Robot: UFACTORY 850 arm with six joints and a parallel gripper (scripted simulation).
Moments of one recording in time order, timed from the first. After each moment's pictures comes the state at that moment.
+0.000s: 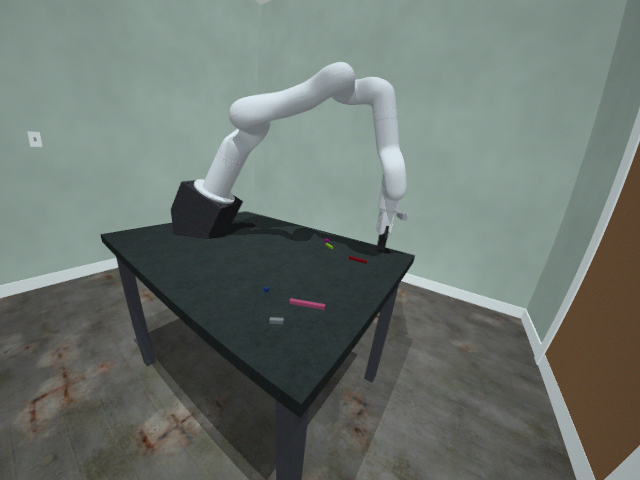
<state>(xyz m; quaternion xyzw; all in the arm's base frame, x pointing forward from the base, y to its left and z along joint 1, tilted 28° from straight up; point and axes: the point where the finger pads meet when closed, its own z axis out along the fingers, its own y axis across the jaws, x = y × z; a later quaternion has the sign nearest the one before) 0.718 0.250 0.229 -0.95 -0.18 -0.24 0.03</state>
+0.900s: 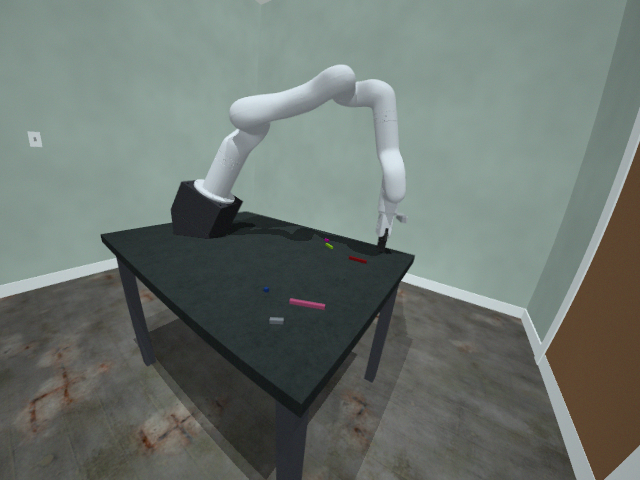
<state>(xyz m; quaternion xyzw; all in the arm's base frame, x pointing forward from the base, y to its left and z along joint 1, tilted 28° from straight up) 0.722 0.251 0.219 -0.95 -0.18 -0.24 0.03</state>
